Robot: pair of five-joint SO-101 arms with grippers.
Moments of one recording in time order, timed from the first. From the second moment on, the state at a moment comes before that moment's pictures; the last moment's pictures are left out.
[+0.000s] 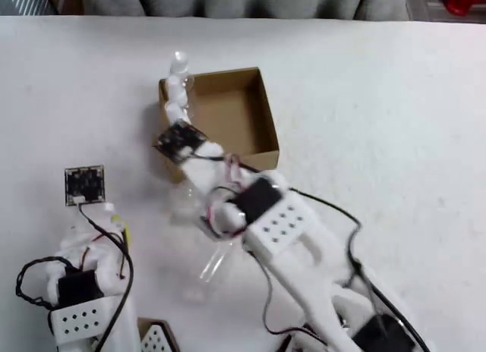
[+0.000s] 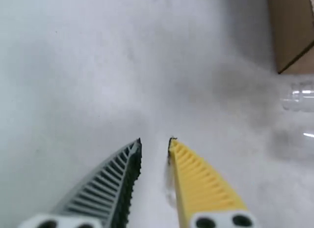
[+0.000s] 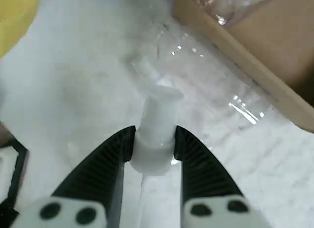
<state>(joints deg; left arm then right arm) -22.1 -88.0 89.1 60.3 -5.2 -47.1 -20.8 26.1 69.3 6.0</state>
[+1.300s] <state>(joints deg) -23.9 -88.0 90.2 56.2 -5.2 -39.5 -4.1 -3.0 89.3 -10.2</state>
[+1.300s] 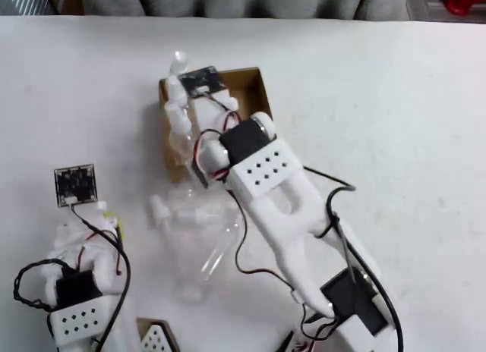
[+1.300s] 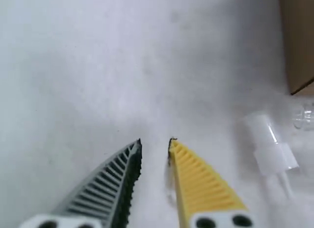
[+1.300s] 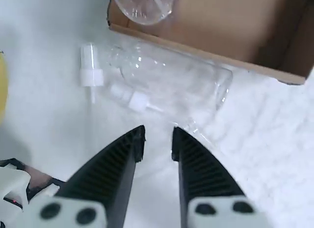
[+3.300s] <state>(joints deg) -23.5 -88.0 90.2 56.2 -5.2 -51.9 -4.5 35.5 62.3 -31.9</state>
